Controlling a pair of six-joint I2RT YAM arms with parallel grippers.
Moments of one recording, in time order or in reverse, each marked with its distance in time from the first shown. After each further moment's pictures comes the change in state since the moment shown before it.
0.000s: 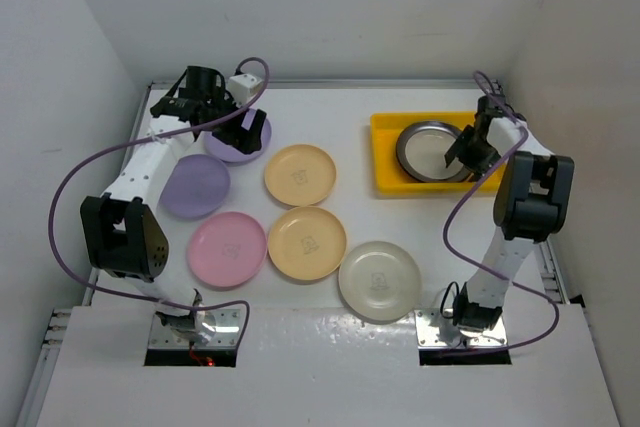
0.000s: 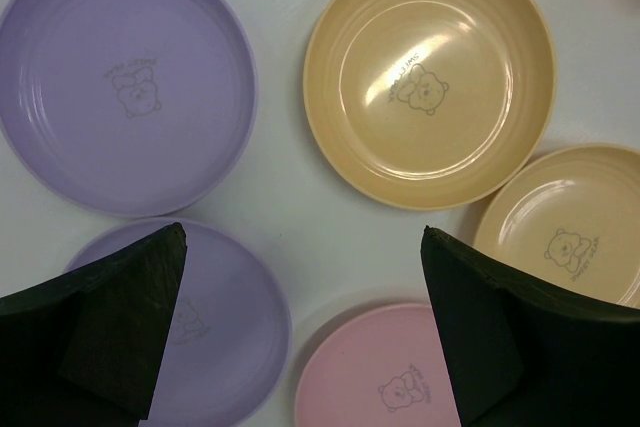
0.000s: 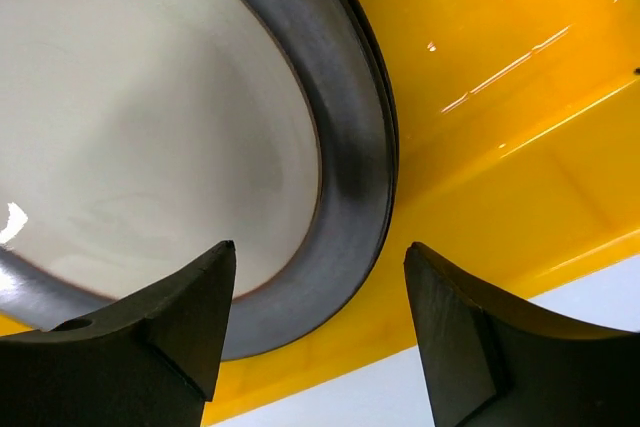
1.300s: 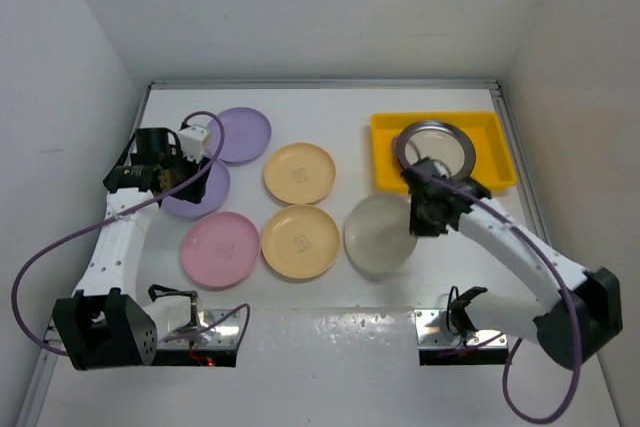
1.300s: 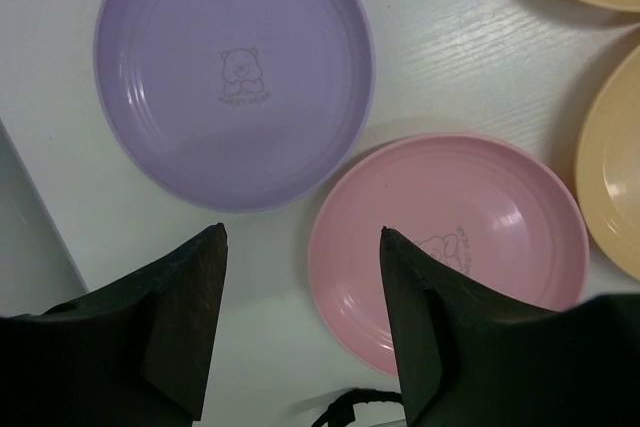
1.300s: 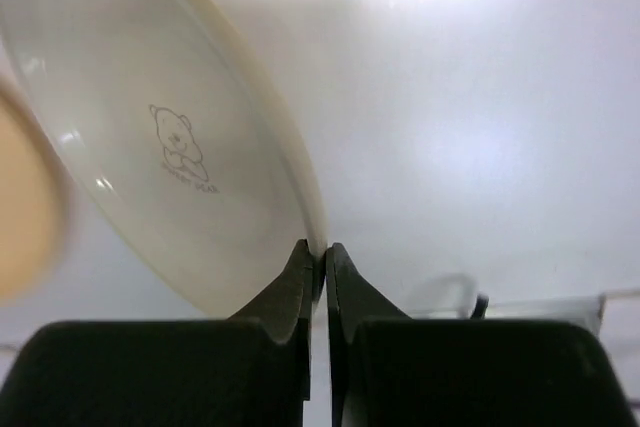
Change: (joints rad) left arm 0.223 -0.497 -0.507 -0.029 -0.196 0.039; right arm 0.754 -0.735 -0.556 -0.270 0.181 0.106
